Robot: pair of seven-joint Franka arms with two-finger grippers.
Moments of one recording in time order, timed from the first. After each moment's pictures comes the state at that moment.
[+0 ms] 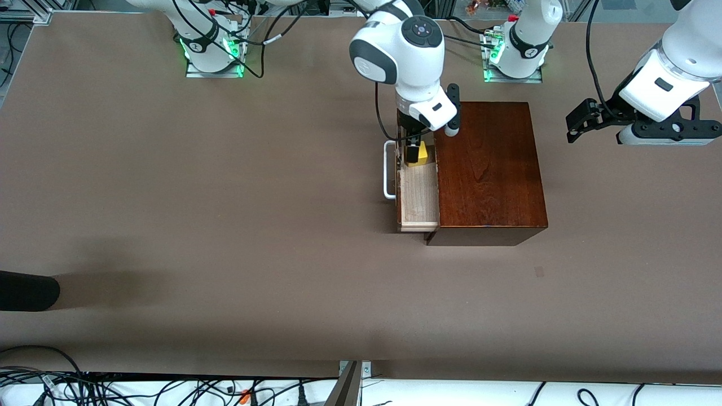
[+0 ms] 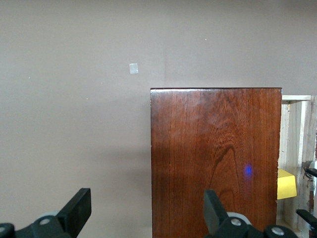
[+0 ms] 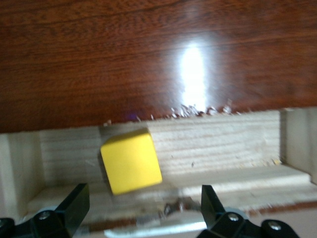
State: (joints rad) left arm -0.05 -0.06 -0.10 -1.69 -0.01 1.65 -0.16; right arm 0.94 0.81 0.09 -1.06 -0.15 1.99 -0.45
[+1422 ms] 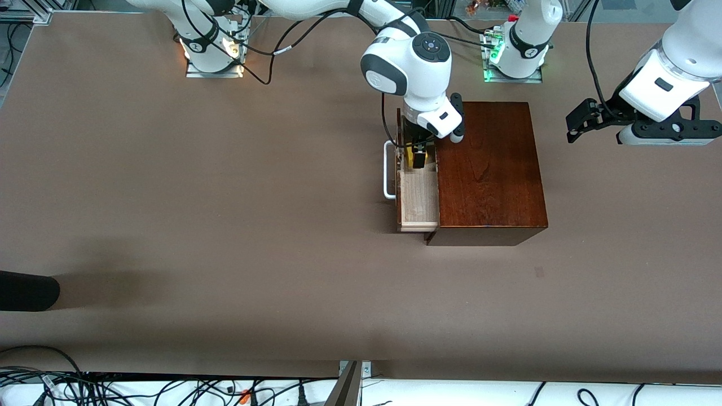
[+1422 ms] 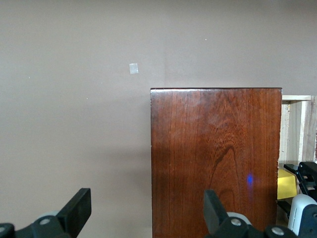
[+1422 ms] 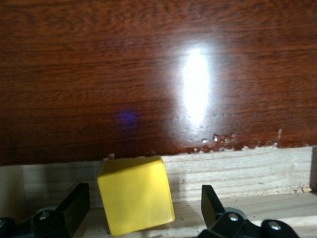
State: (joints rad) left arm -0.05 -0.06 -0.10 -1.69 -0.01 1.65 -0.16; right arm 0.97 0.89 0.08 -1.00 -0.17 2.00 -0.46
